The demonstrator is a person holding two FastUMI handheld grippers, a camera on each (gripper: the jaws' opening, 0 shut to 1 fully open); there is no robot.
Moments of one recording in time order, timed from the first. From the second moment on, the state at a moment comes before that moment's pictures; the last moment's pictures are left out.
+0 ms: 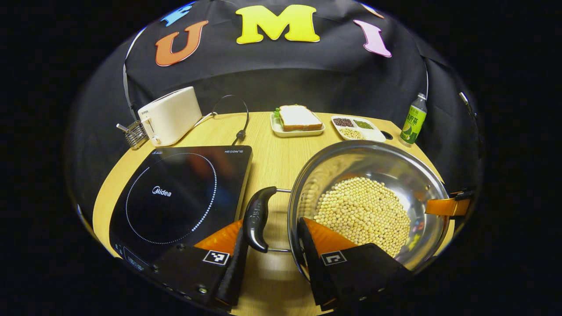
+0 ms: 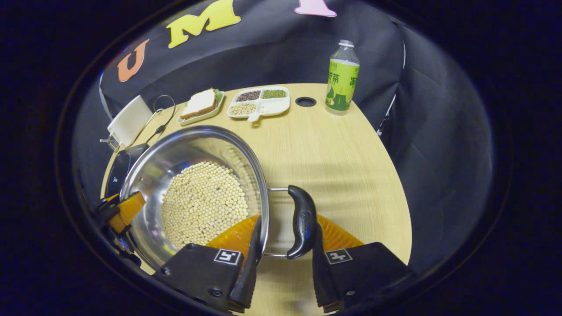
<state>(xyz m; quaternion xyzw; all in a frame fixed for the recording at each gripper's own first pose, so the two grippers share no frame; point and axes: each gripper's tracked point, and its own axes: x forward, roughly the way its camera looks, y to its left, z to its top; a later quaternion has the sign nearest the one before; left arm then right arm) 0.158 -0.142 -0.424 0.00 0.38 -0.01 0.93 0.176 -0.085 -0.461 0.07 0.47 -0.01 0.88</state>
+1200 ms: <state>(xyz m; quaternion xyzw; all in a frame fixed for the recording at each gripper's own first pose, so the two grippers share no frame) 0.168 -0.099 -0.356 -0.02 0.34 -0.02 0.94 0.181 -0.044 -0.387 0.09 0.43 0.00 0.90</state>
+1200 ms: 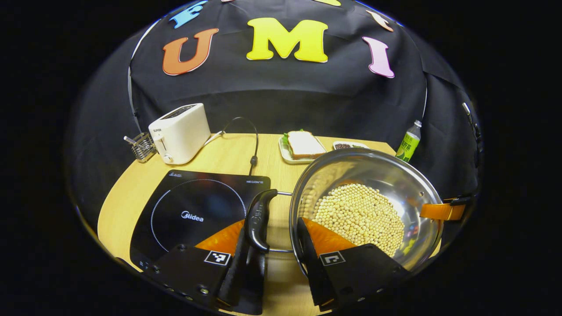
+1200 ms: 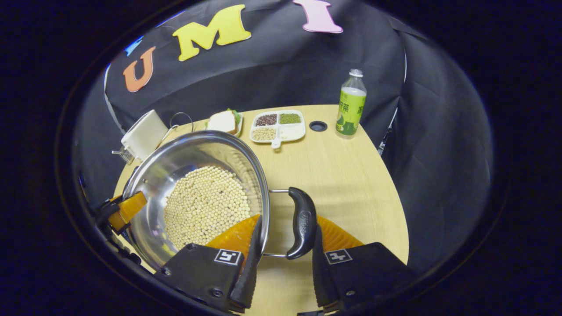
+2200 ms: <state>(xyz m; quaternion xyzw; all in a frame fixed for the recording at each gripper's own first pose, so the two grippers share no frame) 0.160 0.034 -0.317 -0.02 0.32 0.02 0.95 0.185 0.092 -0.342 0.09 0.41 0.03 0.91</state>
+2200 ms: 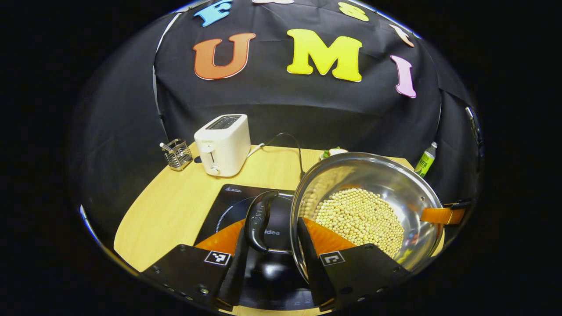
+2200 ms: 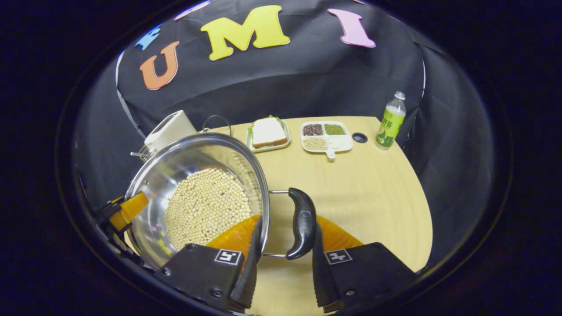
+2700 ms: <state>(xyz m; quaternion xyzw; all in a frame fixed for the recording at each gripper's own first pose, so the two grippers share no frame) 0.172 0.107 -0.330 -0.02 0.32 0.04 0.94 0.195 0.174 -0.353 0.10 0.43 0.04 0.90</state>
